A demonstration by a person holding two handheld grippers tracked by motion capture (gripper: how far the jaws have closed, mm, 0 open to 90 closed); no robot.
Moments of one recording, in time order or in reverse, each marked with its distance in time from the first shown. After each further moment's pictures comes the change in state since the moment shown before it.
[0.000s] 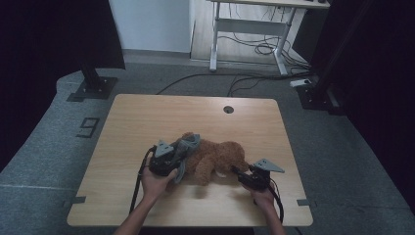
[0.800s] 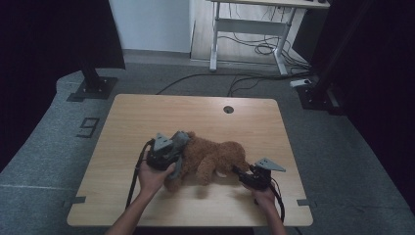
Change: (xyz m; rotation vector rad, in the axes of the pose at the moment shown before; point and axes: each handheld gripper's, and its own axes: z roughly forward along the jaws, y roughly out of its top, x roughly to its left) left arm -0.019 0.042 -0.012 -0.014 0.007 0.062; right arm -0.006 0.000 0.000 0.007 0.024 0.023
